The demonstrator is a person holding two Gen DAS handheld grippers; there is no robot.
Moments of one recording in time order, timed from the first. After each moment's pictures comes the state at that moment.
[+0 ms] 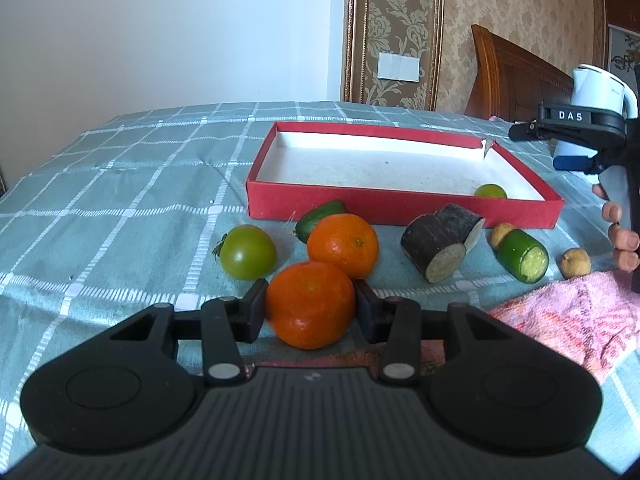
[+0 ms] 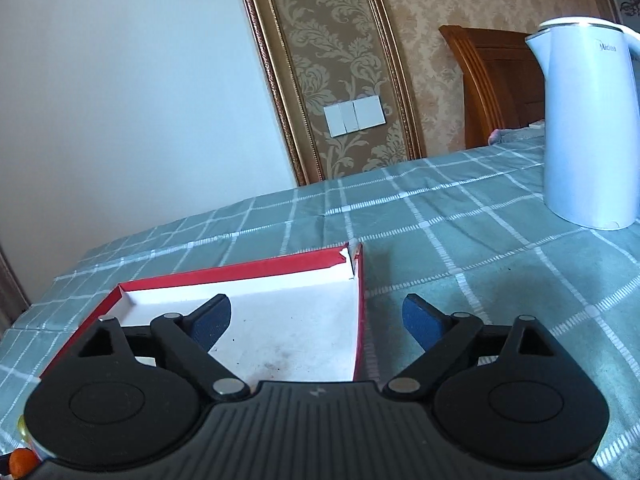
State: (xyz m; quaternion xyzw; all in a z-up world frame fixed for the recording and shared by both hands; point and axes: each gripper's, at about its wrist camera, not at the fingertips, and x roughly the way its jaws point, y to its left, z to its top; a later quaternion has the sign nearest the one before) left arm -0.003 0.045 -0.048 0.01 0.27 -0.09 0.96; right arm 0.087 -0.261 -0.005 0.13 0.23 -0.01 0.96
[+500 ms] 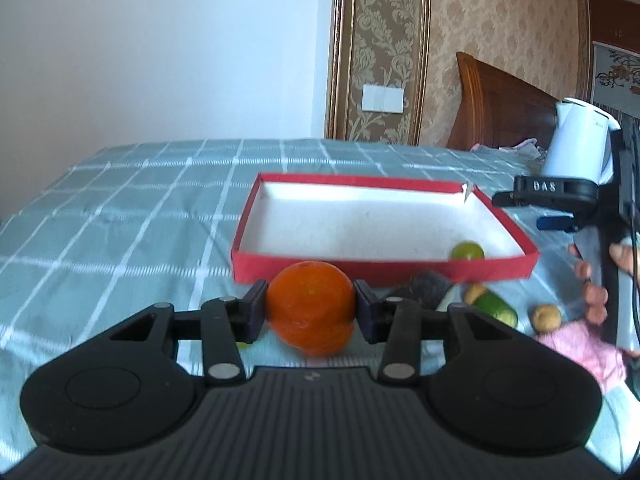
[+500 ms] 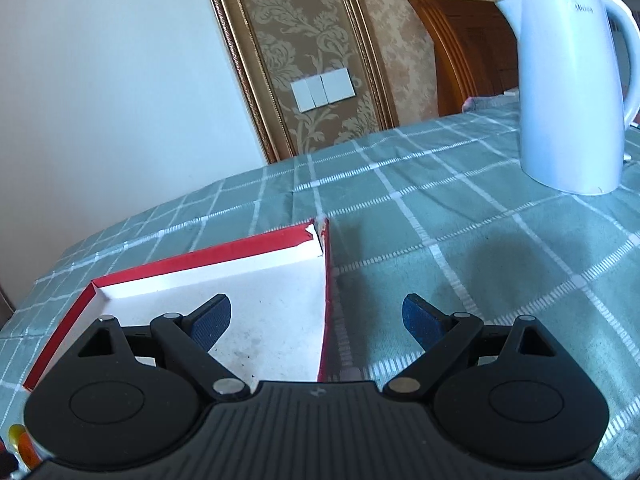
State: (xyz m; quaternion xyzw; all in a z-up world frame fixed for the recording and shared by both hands) left arm 0.010 0.041 -0.006 0.01 0.23 -0.12 0.97; right arm 0.093 -0.273 -0.014 0.15 0.26 -0.05 0.95
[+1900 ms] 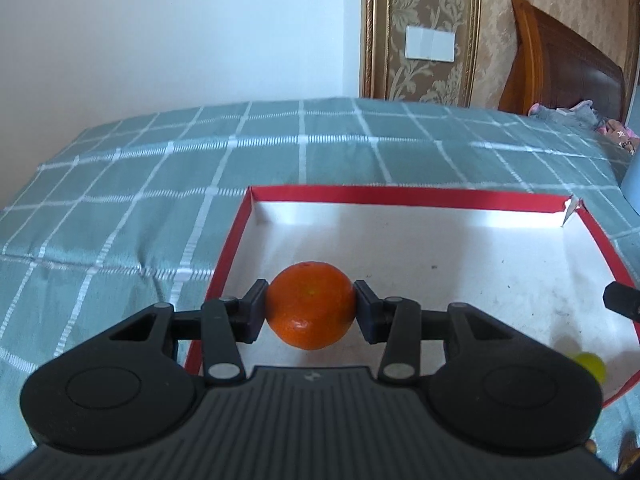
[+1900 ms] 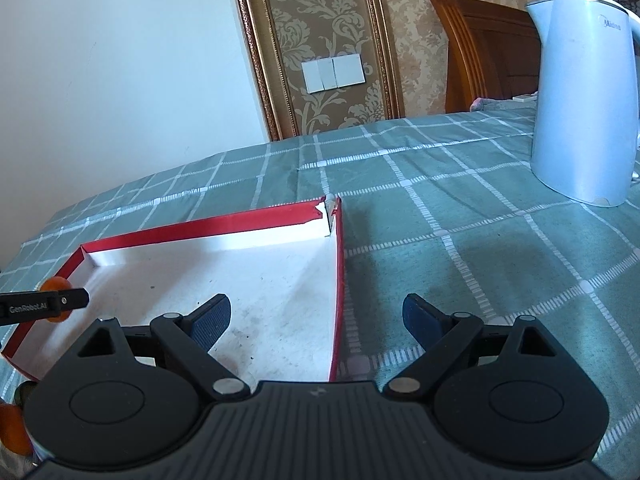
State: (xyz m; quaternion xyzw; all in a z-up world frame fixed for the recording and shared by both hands) left arm 0.189 -0.005 -0.019 0.03 0.33 -0.06 0.94; right arm 0.103 -0.254 -0.021 0.11 0.29 -0.05 0.95
